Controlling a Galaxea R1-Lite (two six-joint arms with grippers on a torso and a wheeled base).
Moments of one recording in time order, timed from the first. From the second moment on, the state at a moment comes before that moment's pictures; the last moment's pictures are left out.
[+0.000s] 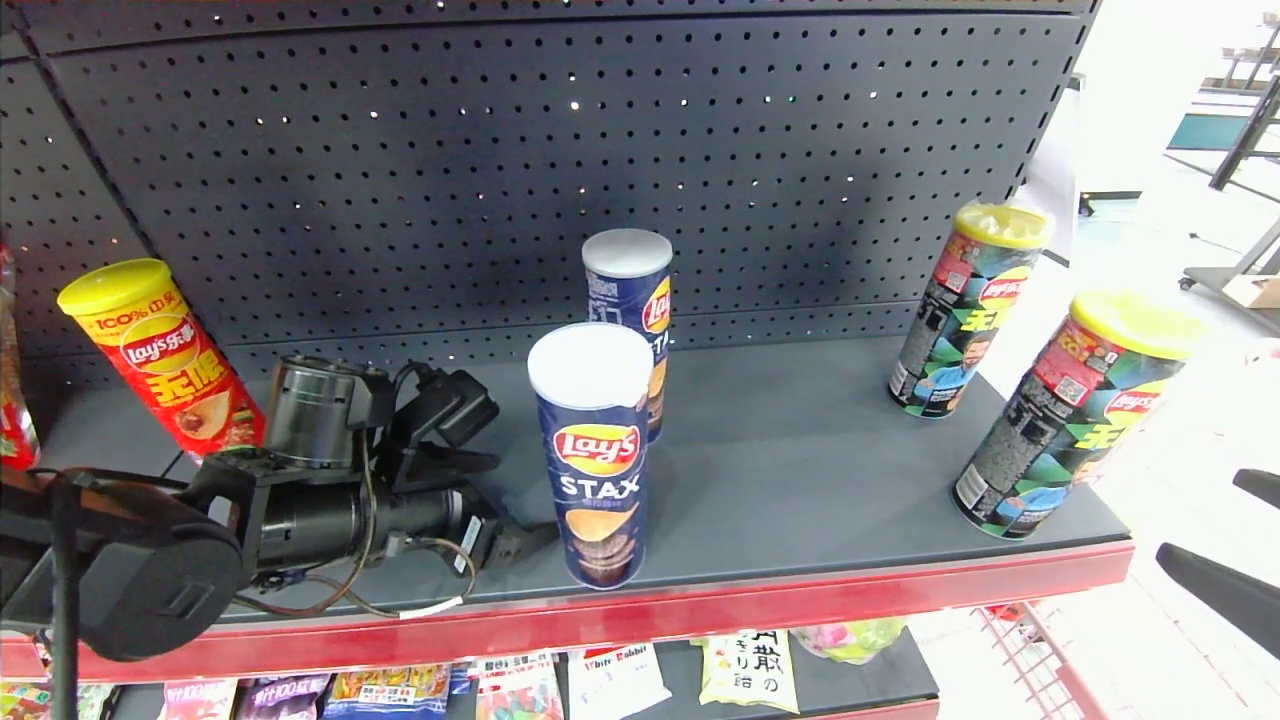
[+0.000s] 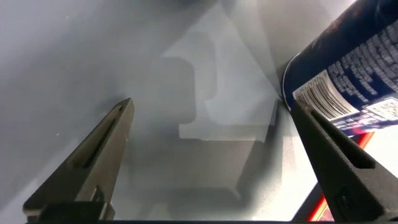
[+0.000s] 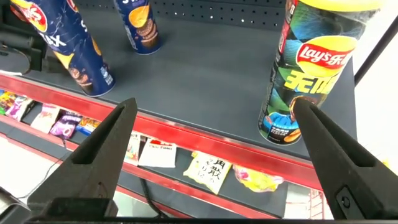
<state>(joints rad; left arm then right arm) -0.40 1.76 -0.65 -0.52 -0.30 0.23 0.45 0.74 -0.44 -0.16 0.00 0.02</state>
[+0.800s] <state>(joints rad) -0.44 1.80 -0.70 -0.53 -0.30 0.21 0.45 0.74 -0.44 -0.16 0.00 0.03</state>
